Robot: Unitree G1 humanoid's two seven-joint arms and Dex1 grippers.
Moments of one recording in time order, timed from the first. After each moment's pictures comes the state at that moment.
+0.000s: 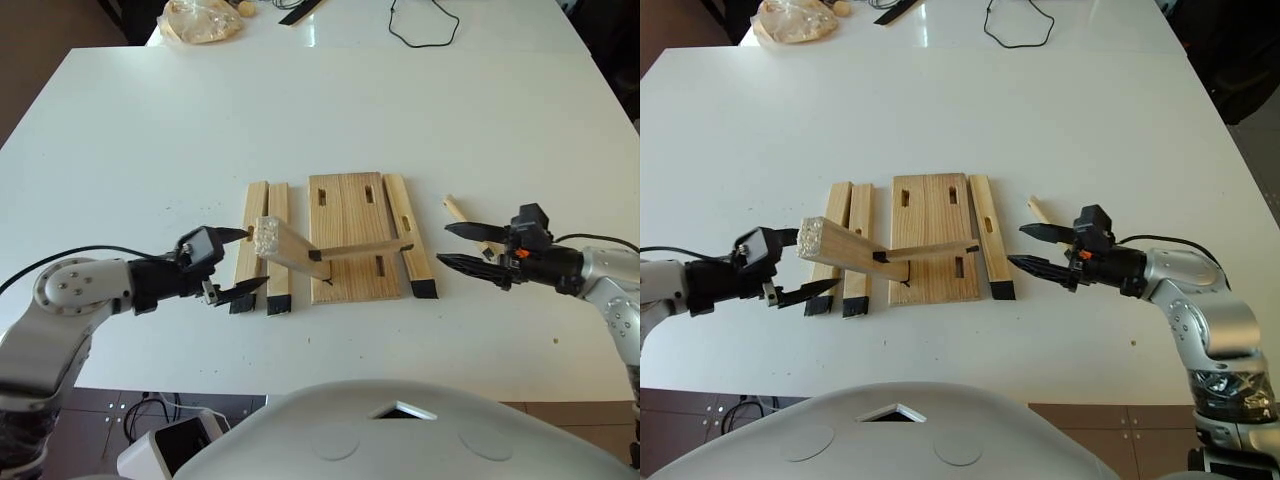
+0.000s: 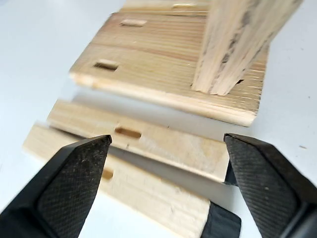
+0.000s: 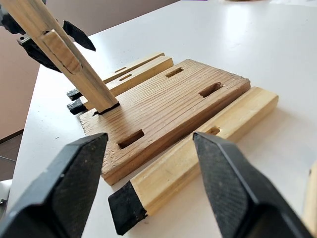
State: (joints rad) left arm 0.40 0.94 0.23 -0.61 -0.48 0.50 -0.90; right arm 0.21 -0.75 -0.16 -0.31 0.63 0.47 1.11
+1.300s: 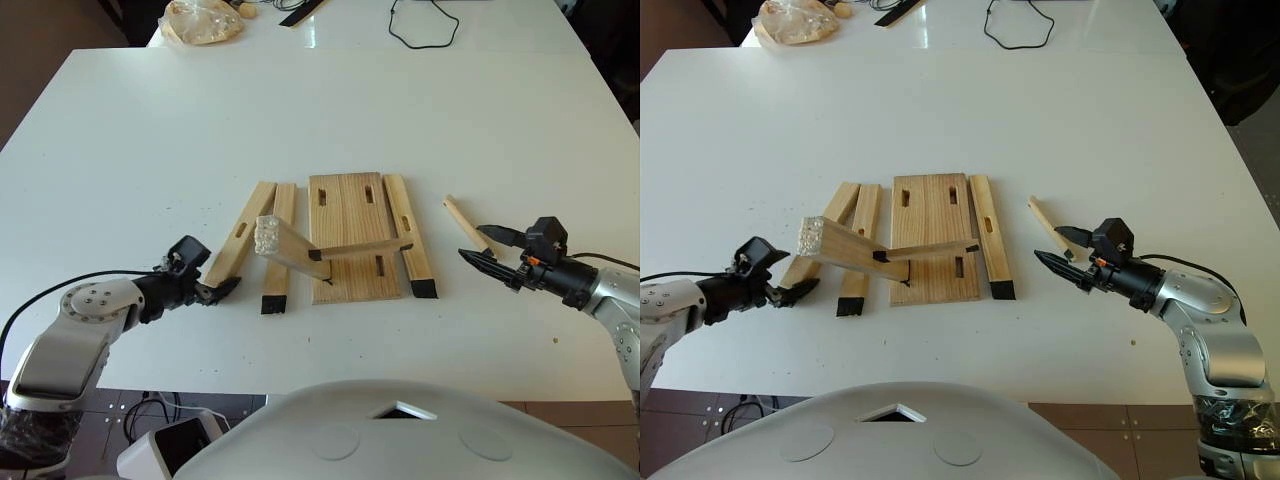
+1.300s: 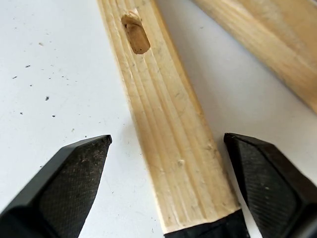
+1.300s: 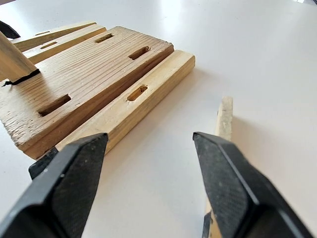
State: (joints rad) left arm 0.36 0.87 0.14 -0.41 -0.32 0.66 -0.70; right arm 0.30 -0.71 -0.20 -0.27 0.47 0.36 0.93
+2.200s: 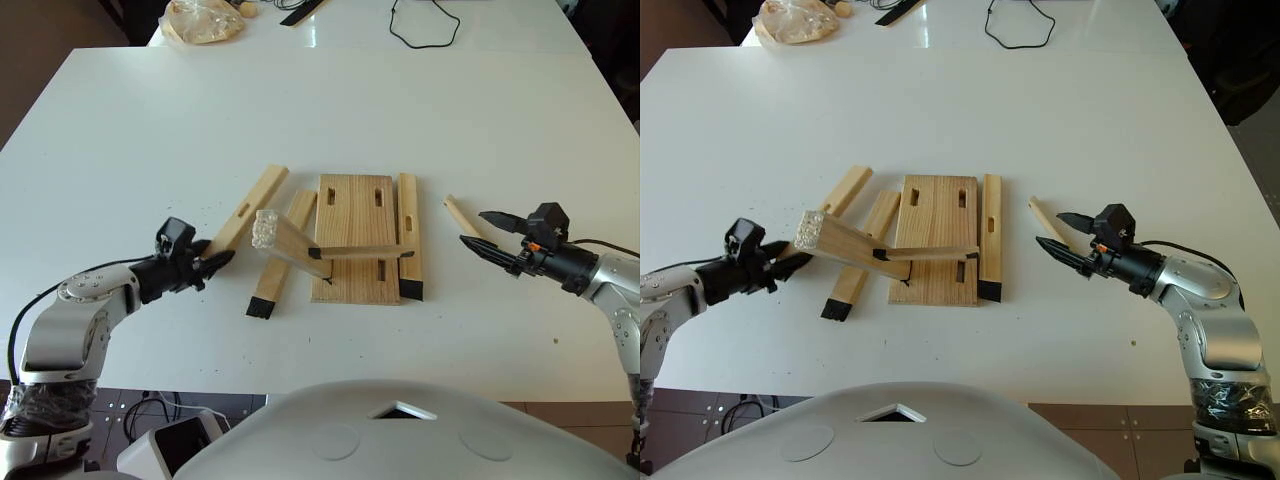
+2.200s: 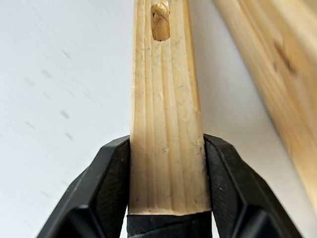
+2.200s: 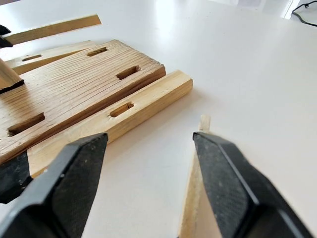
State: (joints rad) left arm 0.14 0.73 0.26 -0.27 -0.48 0.70 -0.68; right arm 0.18 -0.71 -0.21 -0.21 0.46 0.35 0.90
